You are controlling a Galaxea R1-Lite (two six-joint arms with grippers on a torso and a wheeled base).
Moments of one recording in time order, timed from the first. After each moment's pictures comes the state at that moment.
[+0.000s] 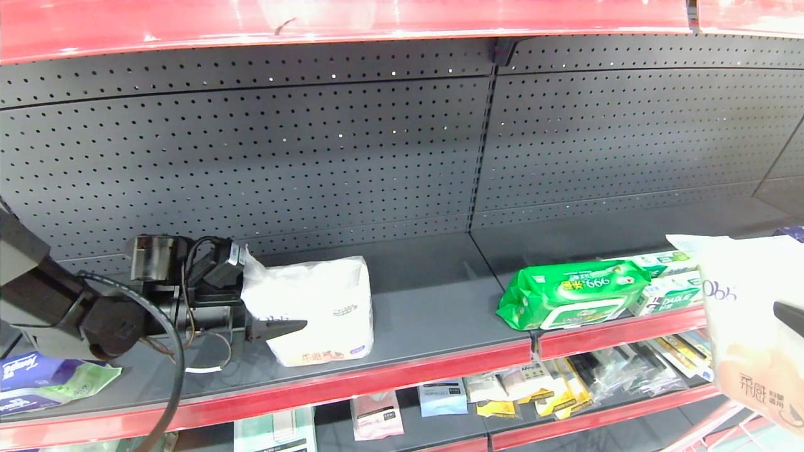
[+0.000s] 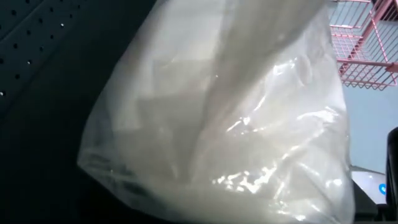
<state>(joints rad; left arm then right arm) -0.01 2.01 -0.71 -0.59 -1.10 0.71 -0.10 0.87 -0.53 -0.03 0.02 -0.24</state>
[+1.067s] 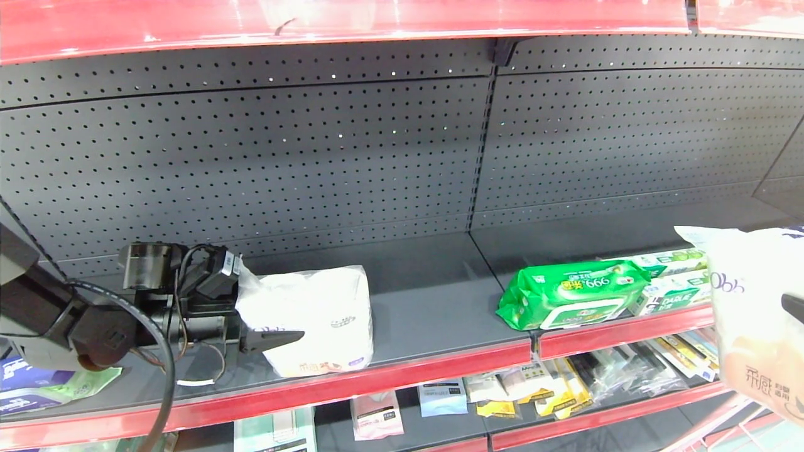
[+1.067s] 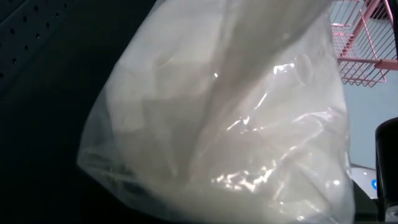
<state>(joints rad) 0.00 1.99 -0.66 -0.59 -1.11 0.74 -0.12 0.87 -0.55 -0.03 0.02 -0.24</state>
